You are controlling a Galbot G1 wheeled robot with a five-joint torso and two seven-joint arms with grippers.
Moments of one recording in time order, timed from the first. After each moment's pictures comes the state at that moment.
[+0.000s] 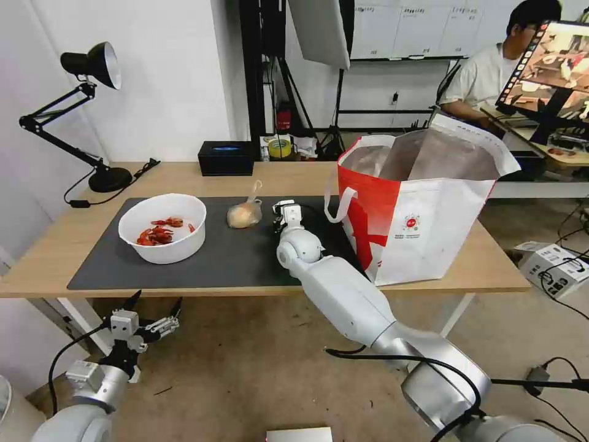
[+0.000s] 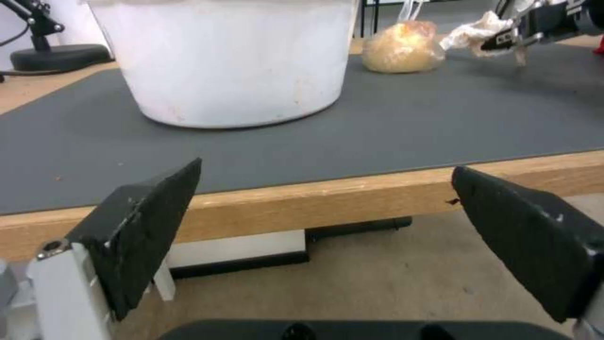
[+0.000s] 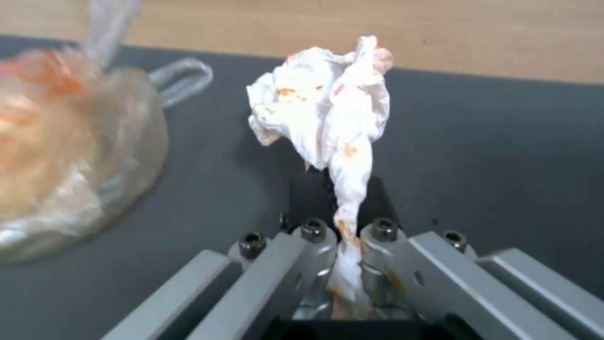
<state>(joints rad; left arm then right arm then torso) 1.64 -1.08 -0.71 -1.90 -0.46 -0.15 0.13 -0.34 1.55 -0.25 1.07 0.65 -0.40 0.53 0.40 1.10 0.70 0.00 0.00</state>
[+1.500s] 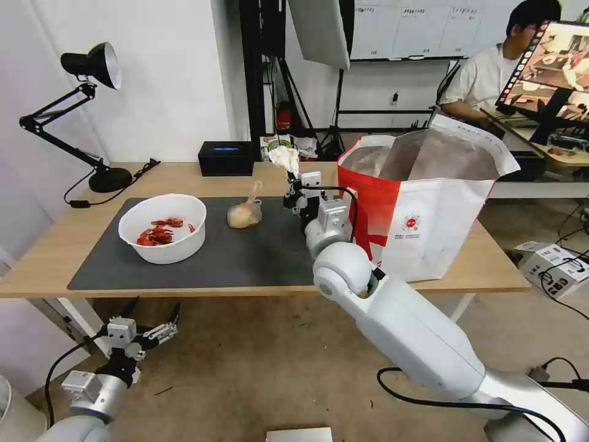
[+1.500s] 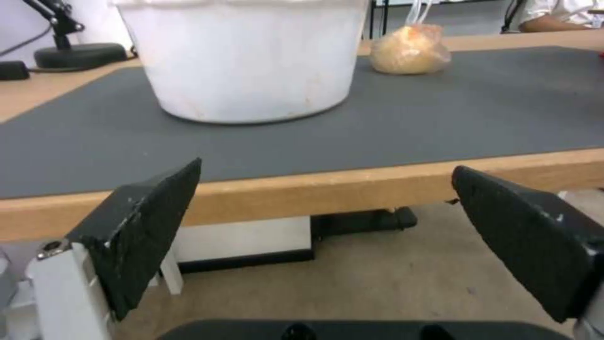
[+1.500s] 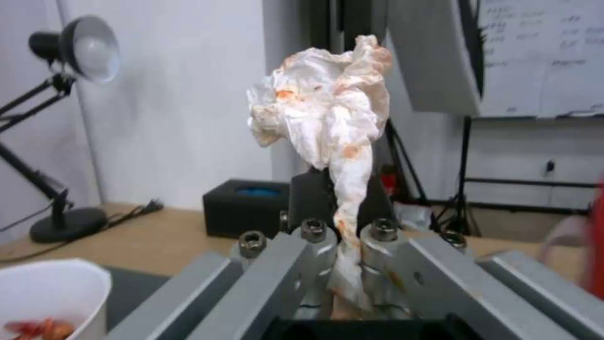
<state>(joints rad) 1.69 -1.11 -0.75 -1.94 -0.45 -0.15 0.13 -0.52 1.20 -0.26 1.85 0.59 -0.21 0.59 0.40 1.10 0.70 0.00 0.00</state>
